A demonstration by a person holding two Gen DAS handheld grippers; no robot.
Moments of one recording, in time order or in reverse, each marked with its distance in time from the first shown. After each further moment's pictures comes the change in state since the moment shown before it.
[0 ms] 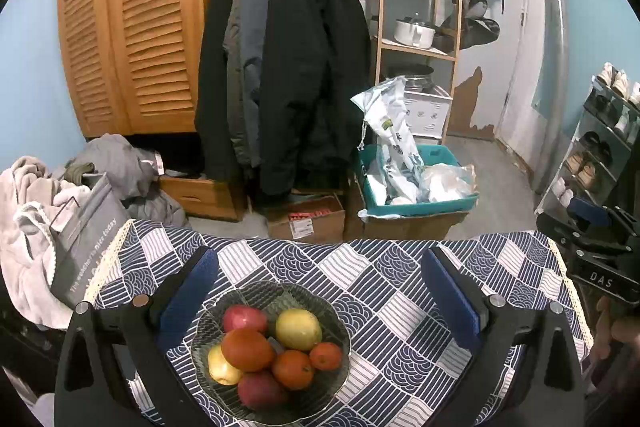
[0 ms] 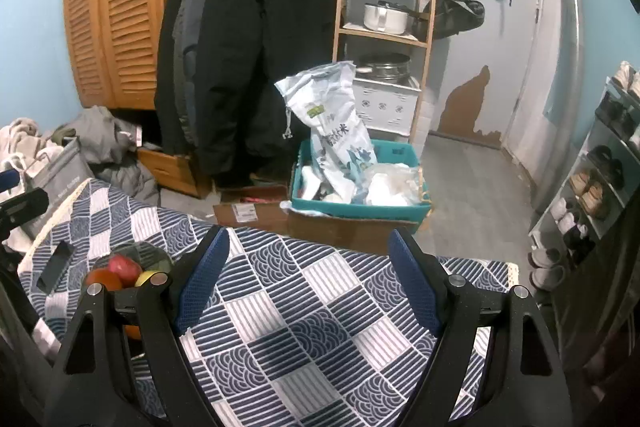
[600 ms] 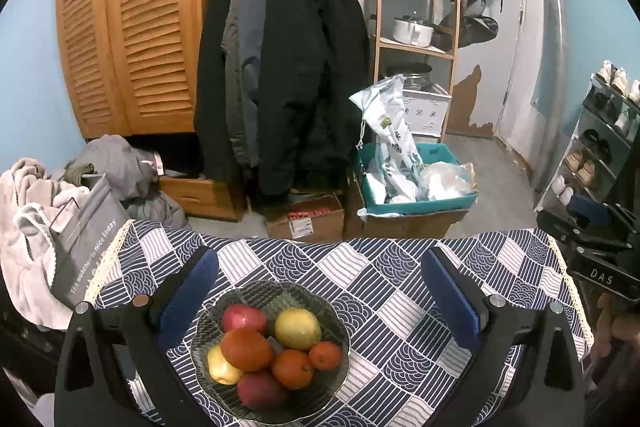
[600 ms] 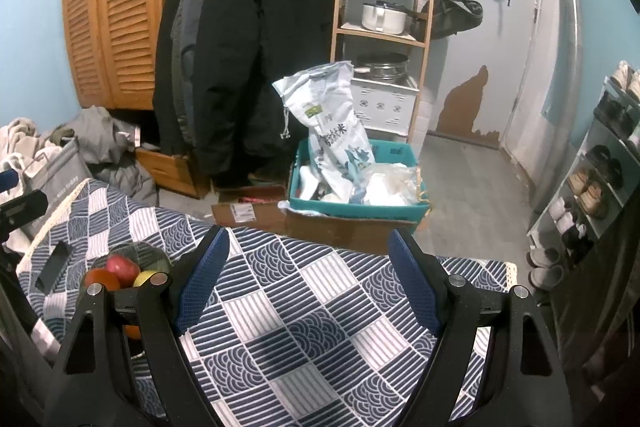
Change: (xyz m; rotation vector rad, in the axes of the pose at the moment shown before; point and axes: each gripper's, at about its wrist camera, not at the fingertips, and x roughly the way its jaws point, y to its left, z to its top) left arm 0.000 -0.002 0.000 0.004 0.000 0.000; right arm -0.001 -0.002 0.000 0.002 -0.002 0.000
